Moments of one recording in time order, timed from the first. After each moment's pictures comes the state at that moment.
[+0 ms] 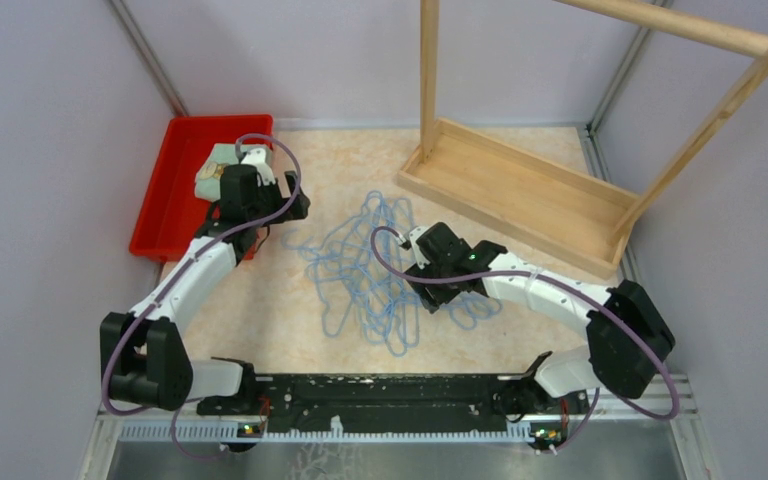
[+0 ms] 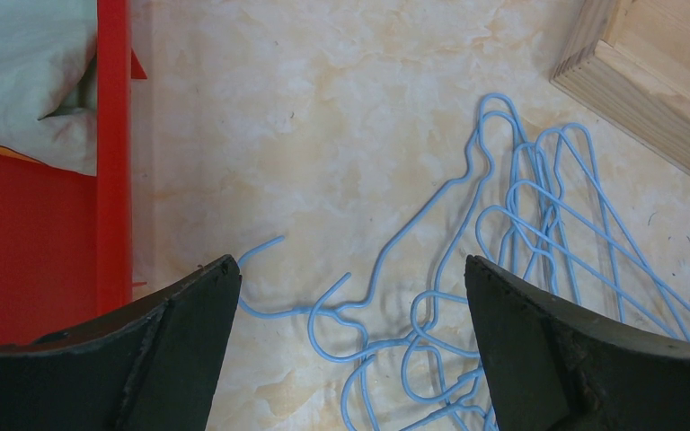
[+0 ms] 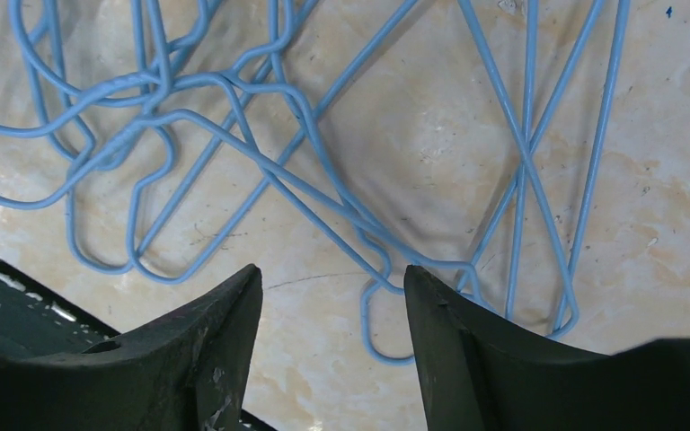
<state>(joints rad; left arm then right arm) -0.19 1.31 0.91 -0.11 0.02 -0.26 0.80 1.36 0.88 -0.60 0.01 0.08</state>
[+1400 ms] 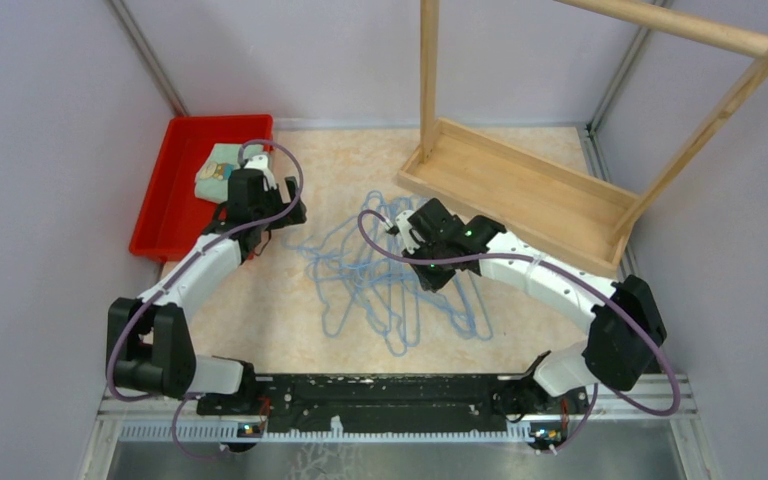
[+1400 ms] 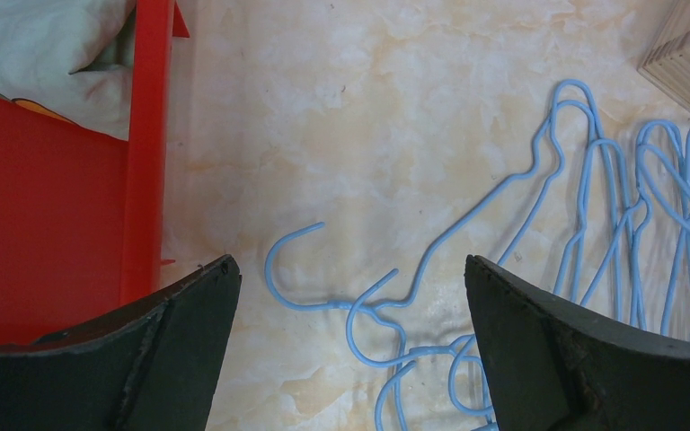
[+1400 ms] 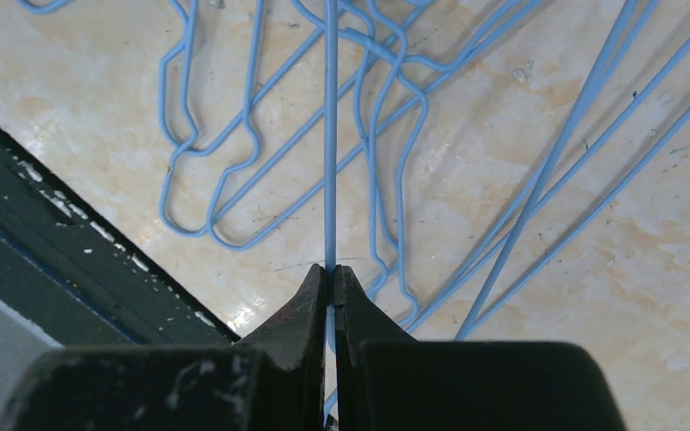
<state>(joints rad) -0.19 1.36 0.89 -0.11 -0.09 -0.27 0.80 1.41 1.12 -0.80 -0.07 -0.01</state>
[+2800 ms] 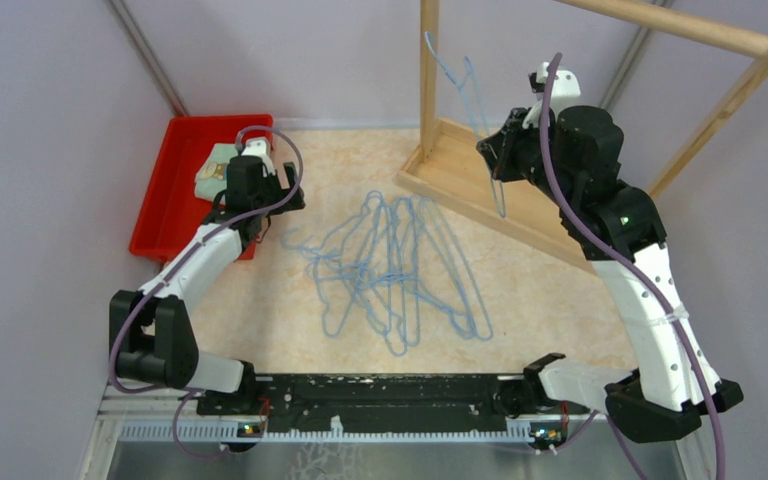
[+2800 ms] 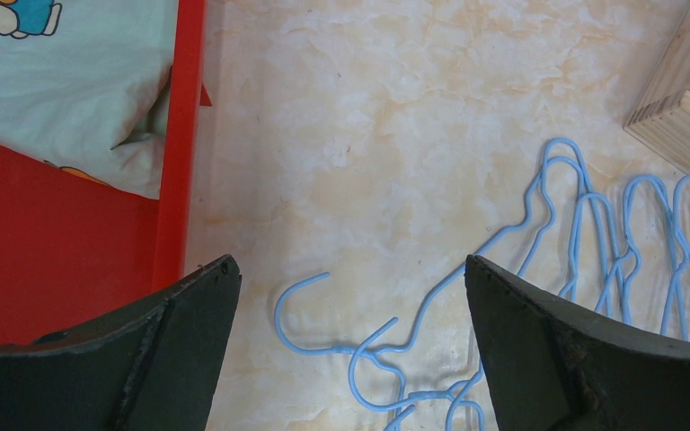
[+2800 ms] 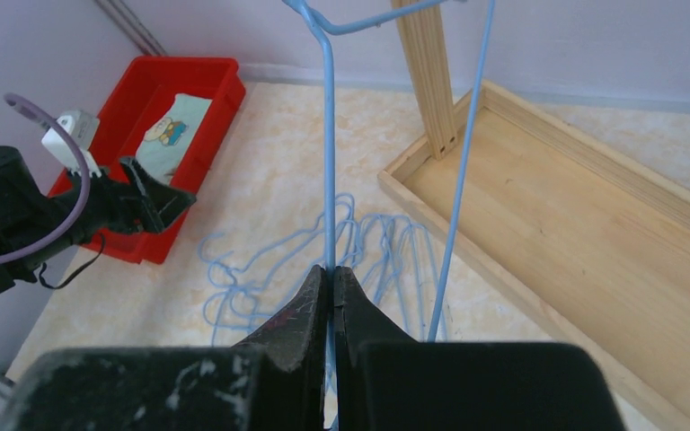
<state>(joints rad) -0.19 1.41 0.98 -0.09 -0.13 -0.24 0.45 1.15 1.69 -0.76 0.03 0.28</state>
